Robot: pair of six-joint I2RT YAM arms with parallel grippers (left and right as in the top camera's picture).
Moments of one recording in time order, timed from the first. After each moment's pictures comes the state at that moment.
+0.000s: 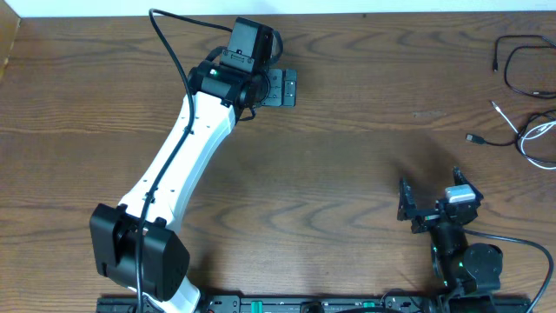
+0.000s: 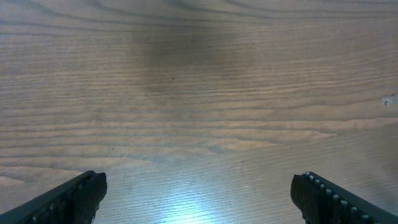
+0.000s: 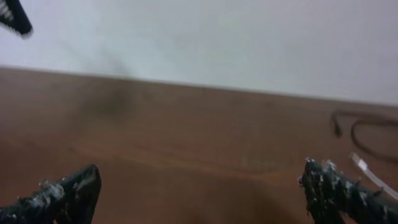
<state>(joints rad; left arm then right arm) -0.38 1.77 1.63 -0.84 0.02 -0.27 0.09 0.01 0.02 -0.06 -0.07 -0.02</state>
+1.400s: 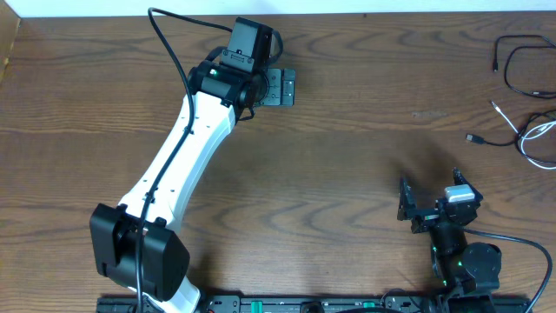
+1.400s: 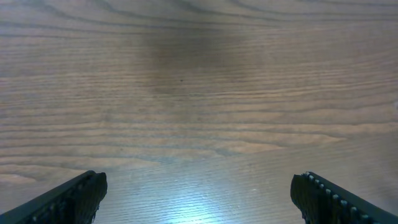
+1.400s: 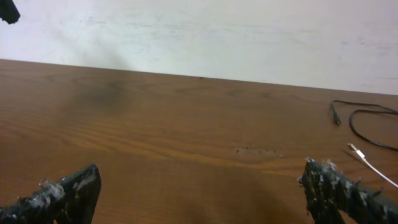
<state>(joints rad) -0.38 1.77 1.63 -0.84 -0.01 -0.27 0.09 0.01 0.01 -0.07 -0.06 -0.02</state>
